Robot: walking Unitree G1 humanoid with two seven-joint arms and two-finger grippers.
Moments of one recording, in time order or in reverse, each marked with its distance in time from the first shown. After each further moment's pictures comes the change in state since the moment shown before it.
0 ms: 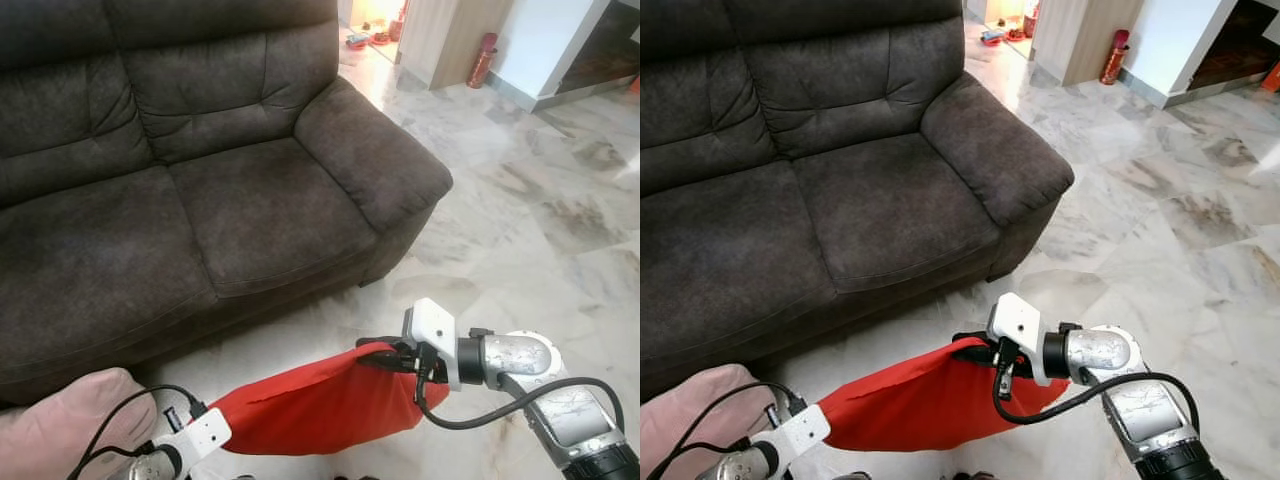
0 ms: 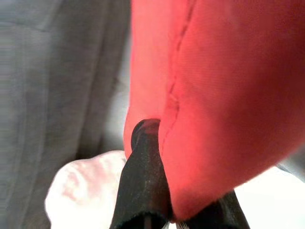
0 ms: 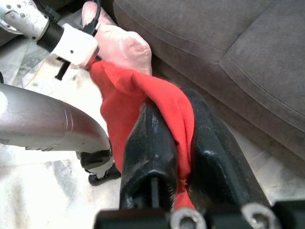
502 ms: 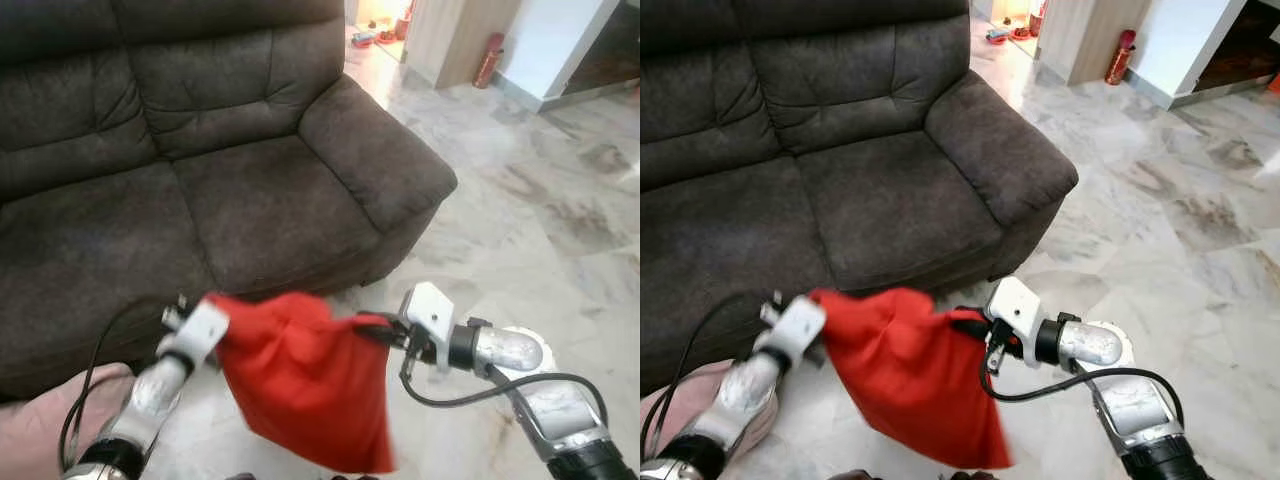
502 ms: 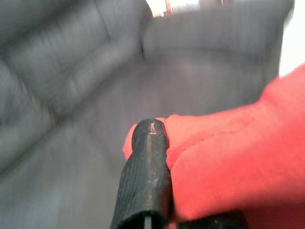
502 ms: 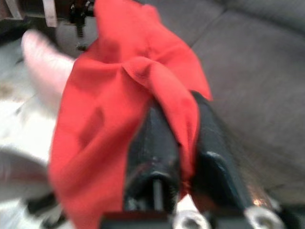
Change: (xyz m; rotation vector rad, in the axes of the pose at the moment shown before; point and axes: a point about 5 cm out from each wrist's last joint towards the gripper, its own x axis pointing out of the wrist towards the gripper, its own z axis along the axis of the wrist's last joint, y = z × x) left arm -0.009 0.109 0.138 -0.231 -0.617 0.463; right arm 0.009 -0.018 0.012 -0.045 -0.115 -0.294
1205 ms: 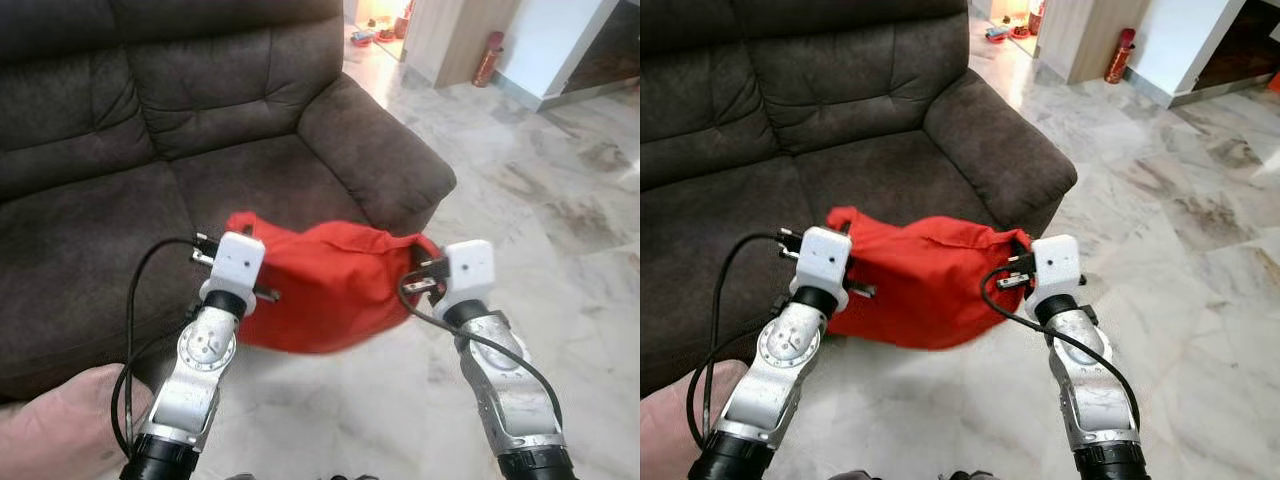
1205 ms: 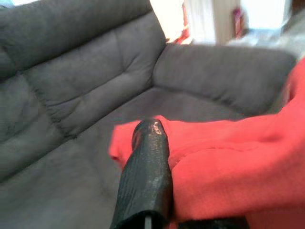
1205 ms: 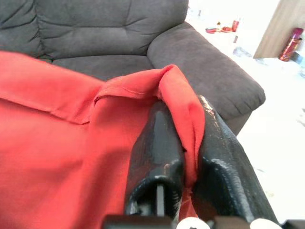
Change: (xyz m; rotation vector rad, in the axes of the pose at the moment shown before) left arm -0.001 -0.010 0.064 -0.095 -0.018 0.124; right arm 0.001 -0.025 -0.003 0.228 -0.118 -0.794
